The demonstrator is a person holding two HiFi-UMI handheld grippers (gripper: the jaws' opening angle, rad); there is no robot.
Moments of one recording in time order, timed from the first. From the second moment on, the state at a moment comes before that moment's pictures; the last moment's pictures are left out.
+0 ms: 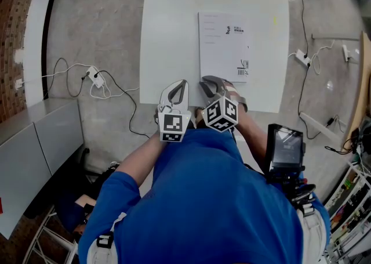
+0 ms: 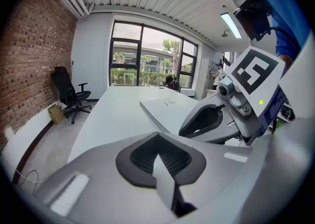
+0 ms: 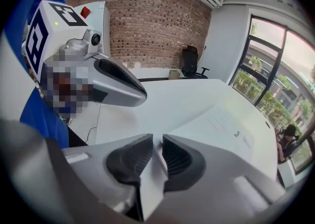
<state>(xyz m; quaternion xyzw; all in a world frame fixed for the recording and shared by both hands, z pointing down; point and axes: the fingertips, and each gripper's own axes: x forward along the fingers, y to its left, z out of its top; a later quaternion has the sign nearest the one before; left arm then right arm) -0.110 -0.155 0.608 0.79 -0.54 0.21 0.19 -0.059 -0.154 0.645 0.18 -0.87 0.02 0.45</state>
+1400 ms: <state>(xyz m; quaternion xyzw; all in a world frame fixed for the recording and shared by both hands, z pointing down) -0.048 -0.168 0.652 0.83 -0.42 0.36 0.07 -0.039 -0.177 0.593 0.24 -0.88 0.08 0.40</state>
